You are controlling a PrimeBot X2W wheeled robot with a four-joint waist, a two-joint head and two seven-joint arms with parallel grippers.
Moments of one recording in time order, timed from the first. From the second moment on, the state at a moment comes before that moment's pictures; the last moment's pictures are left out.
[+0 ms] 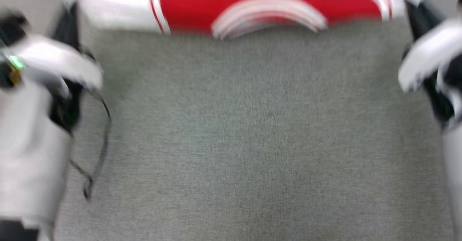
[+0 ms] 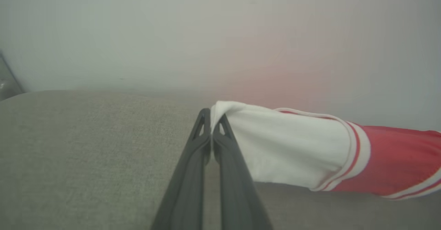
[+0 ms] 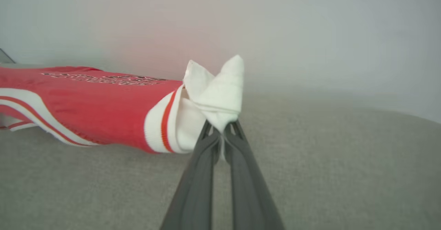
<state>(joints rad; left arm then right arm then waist) -0.92 0.42 -0.29 0.73 -0.75 -0.13 -0.22 -0.80 -0.24 0.03 0.39 0.22 0.13 0.20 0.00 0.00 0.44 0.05</state>
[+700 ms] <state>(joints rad) -0.08 0.46 -0.32 0.34 -0.83 0.06 -0.13 0.15 -0.10 -0.17 -0.03 0.28 0.13 0.42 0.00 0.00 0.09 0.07</state>
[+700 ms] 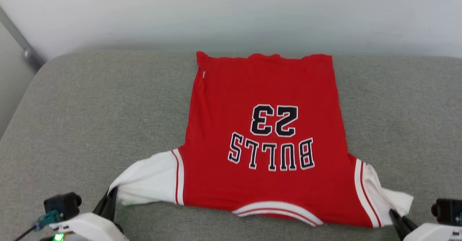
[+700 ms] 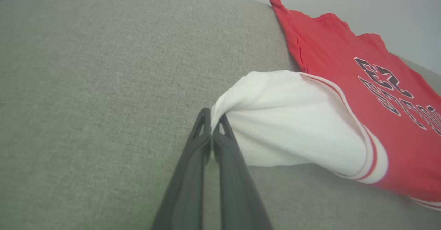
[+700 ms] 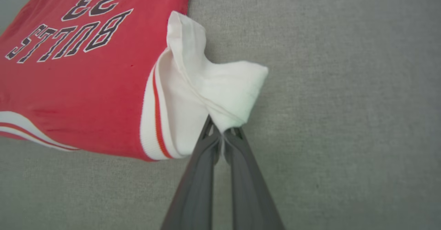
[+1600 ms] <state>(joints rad) 0.04 0.46 -0.35 -0.01 -0.78 0.19 -0.12 -0.14 -0.11 -0.27 0.03 0.29 0.13 0.43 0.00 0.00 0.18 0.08</state>
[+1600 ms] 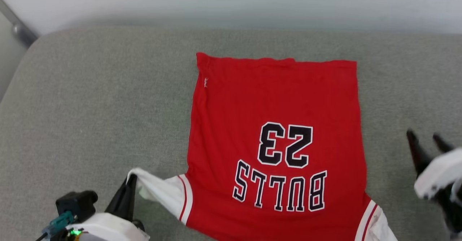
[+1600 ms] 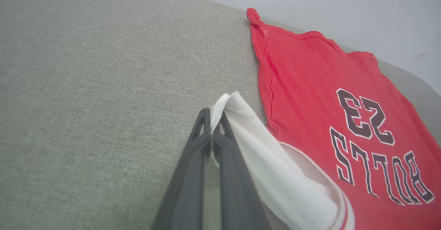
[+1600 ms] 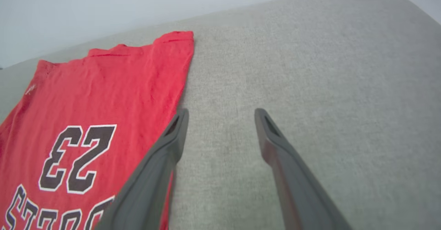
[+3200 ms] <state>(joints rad) -0.13 0.40 -0.42 -0.03 -0.73 0.12 -0.19 -0.81 -0.36 -0.15 0.40 0.17 0.13 0.93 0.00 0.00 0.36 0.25</state>
